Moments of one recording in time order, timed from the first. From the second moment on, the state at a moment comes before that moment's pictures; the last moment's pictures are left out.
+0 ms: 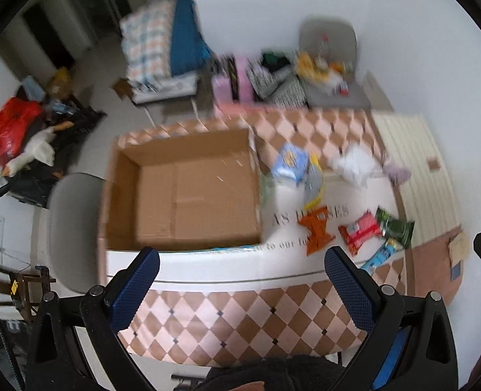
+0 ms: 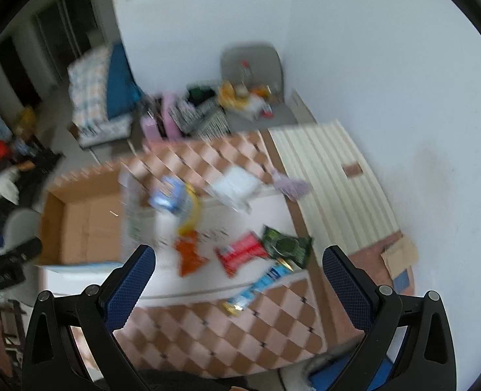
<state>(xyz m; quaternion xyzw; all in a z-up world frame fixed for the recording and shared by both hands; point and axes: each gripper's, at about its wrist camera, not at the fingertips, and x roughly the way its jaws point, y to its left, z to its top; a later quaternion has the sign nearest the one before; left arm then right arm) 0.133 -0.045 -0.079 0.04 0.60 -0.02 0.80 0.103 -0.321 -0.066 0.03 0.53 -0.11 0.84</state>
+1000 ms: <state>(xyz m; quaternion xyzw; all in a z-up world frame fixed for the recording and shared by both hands) 0.217 -0.183 -0.376 0.00 0.80 -0.06 0.59 0.207 -0.392 -0.430 0.15 0.78 -0.06 0.60</state>
